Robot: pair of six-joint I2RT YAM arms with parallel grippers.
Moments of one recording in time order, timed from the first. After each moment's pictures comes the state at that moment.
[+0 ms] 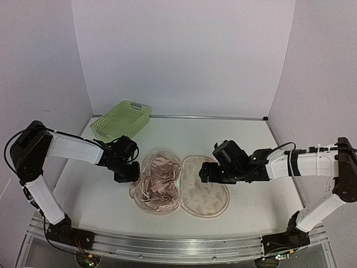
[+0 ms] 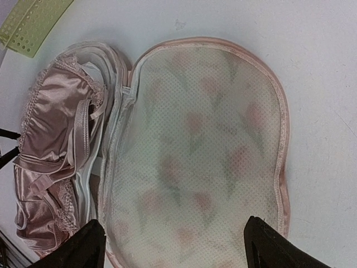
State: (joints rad) left arm -0.69 1.67 0.89 -0.34 0.01 -0.76; right arm 0.94 1.48 0.84 -0.26 0.24 0.81
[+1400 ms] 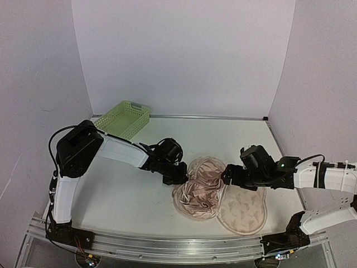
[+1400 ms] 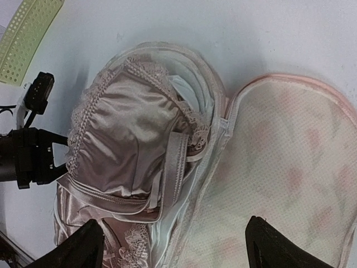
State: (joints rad) left arm -0.93 2.14 1.36 -0.12 0.29 -0.95; right arm 0.85 1.17 0.62 -0.34 0.22 0.88
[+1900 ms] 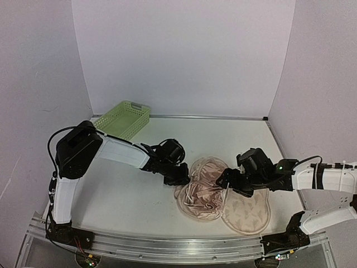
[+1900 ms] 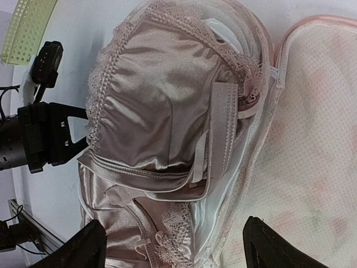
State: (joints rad) left arm -0.95 2.14 1.37 -0.13 0.26 -0.97; right arm 0.85 1.18 0.59 -0.30 0.04 0.99
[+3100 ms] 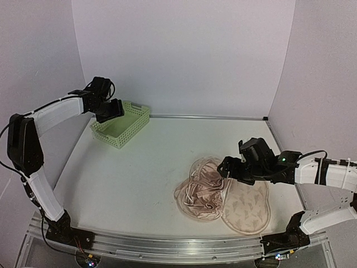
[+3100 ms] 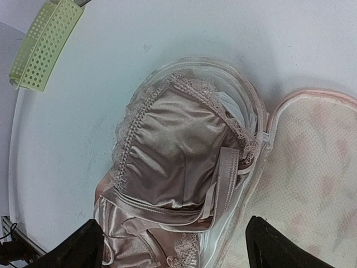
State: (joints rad) left arm -0.36 1.72 1.52 -0.56 -0.09 -0.54; right arm 0.84 1.18 0.70 -0.34 0.19 0.90
